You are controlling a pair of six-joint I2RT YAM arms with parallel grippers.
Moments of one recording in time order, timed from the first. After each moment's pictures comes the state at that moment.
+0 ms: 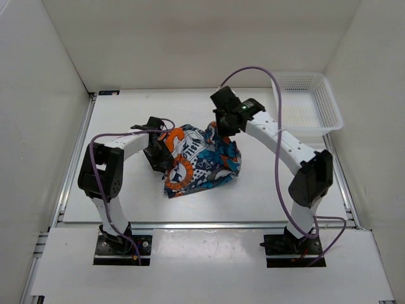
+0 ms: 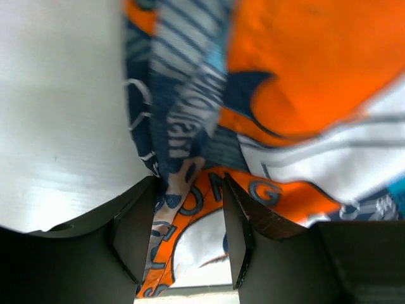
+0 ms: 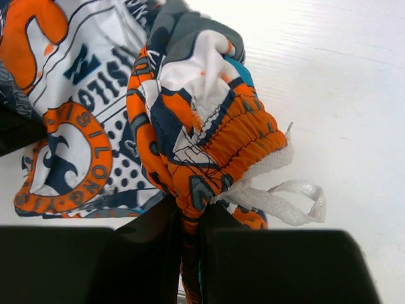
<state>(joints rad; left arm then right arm) -0.30 1.84 1.18 -0.70 0.09 -0.79 0.66 1.76 1.74 -0.96 0.20 0.42</state>
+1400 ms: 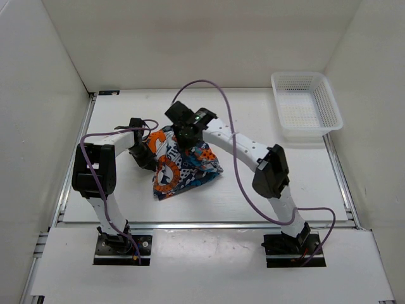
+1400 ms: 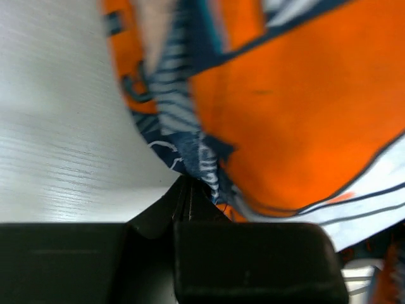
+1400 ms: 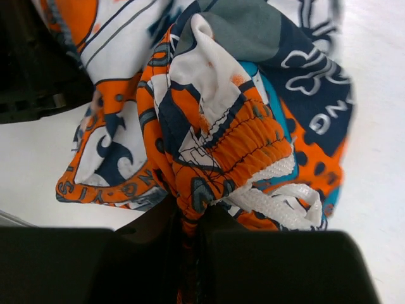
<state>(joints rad) -0.11 1.82 1.13 -0.72 0.13 -0.70 0.92 2.16 2.15 -1.03 0.14 0.44</state>
